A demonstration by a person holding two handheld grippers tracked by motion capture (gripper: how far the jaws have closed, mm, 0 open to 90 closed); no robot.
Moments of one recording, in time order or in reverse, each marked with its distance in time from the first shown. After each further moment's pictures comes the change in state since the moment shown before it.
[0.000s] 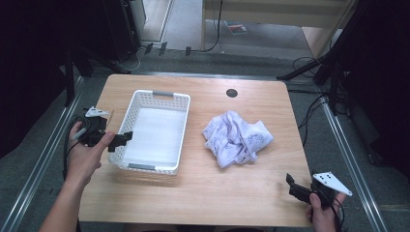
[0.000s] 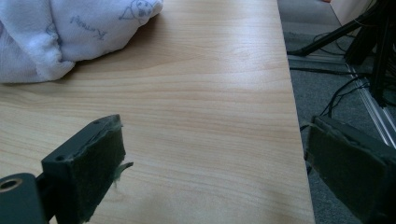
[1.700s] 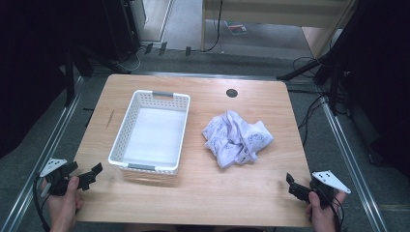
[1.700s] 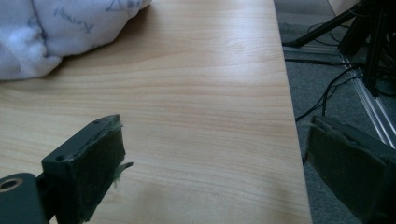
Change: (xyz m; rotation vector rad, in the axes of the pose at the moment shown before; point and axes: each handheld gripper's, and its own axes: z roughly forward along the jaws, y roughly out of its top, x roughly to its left) left arm 0.063 -0.153 -0.006 -0.269 0.054 -0.252; right arm -0.001 0.001 0.002 0.023 -0.025 0.024
